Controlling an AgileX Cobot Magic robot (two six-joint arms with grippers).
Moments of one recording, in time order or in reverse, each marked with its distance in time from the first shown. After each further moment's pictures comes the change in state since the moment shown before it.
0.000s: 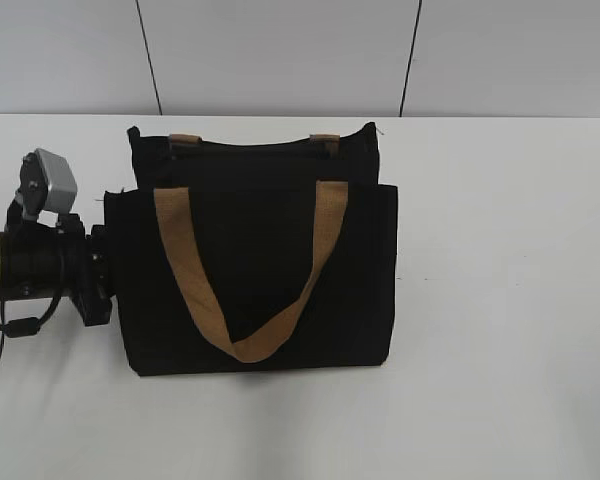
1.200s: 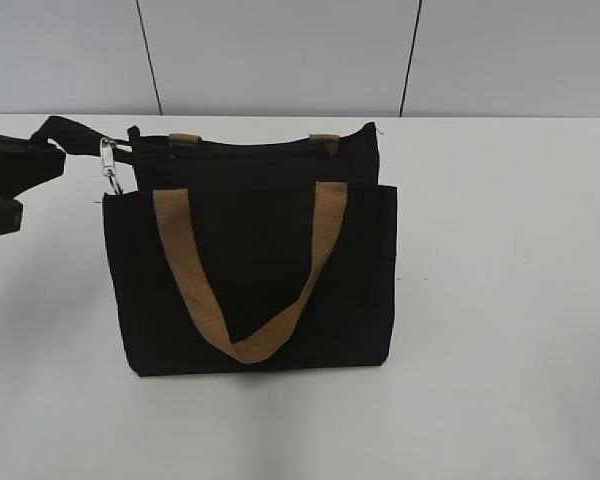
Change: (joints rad) left arm 0.000 -0.688 0.106 0.054 0.508 -0.441; right arm 0.000 0.000 0.000 0.038 -0.003 0.000
